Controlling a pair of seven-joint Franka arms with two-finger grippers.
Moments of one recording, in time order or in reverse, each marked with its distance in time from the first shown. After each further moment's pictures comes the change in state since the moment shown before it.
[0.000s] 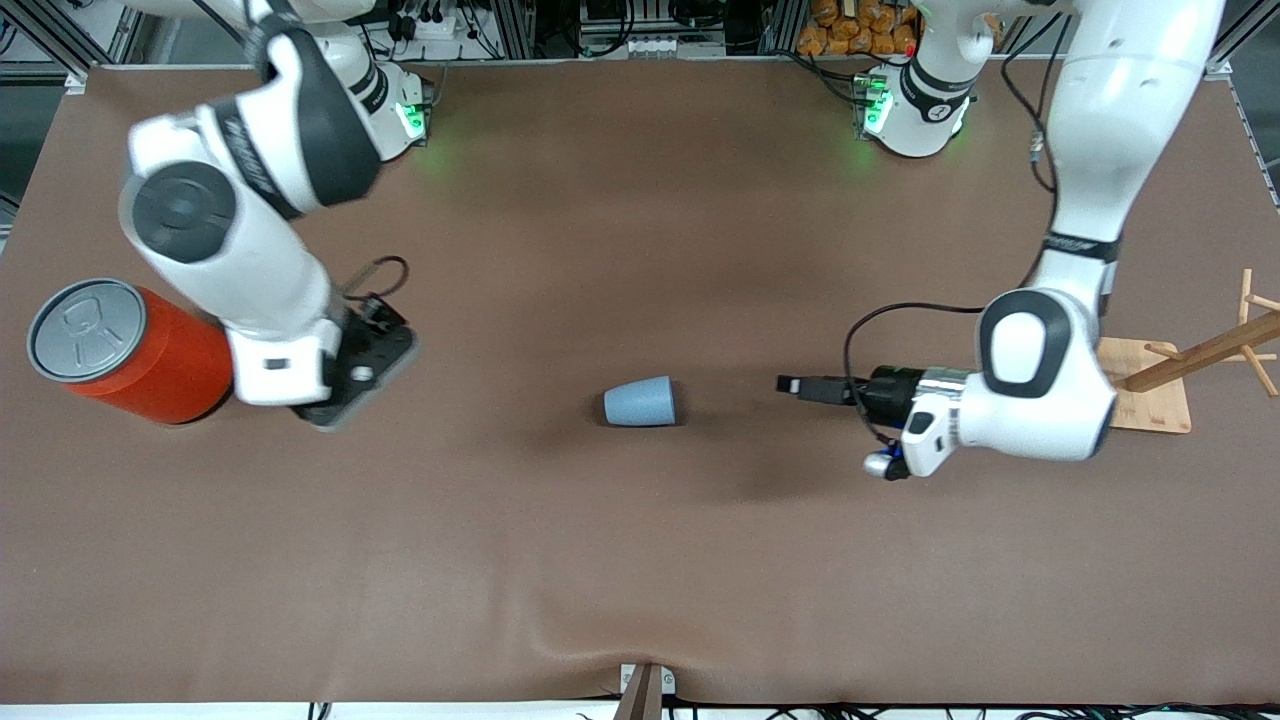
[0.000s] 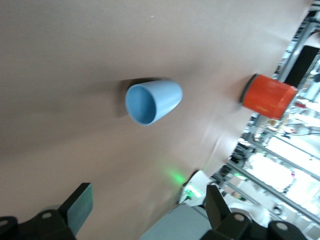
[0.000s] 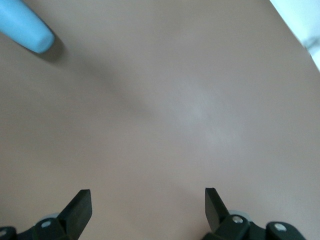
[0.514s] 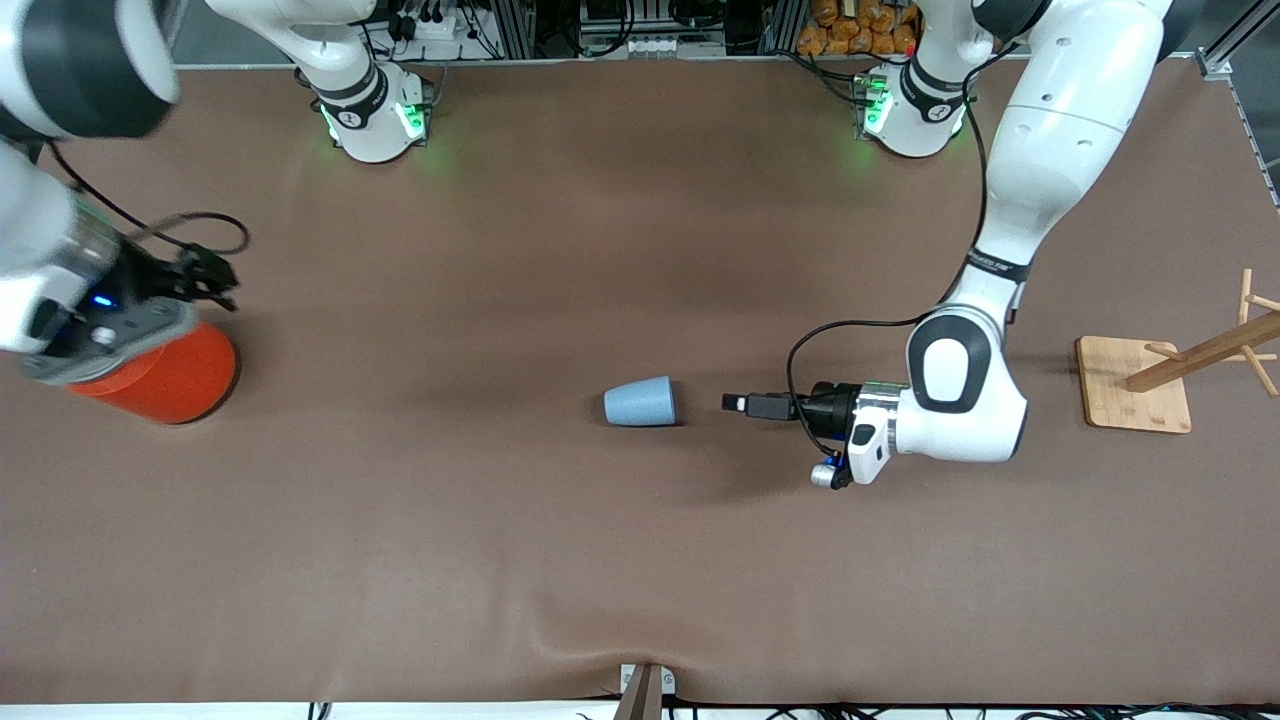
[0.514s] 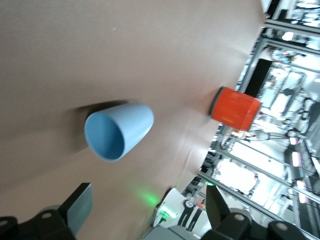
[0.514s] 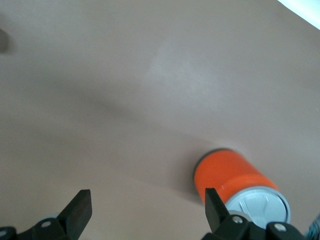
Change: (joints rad) left arm -0.071 0.103 -0.001 0.002 -0.242 0.125 0.172; right arm -0.108 -0.167 -0.149 -0.002 0.056 -0.163 0.048
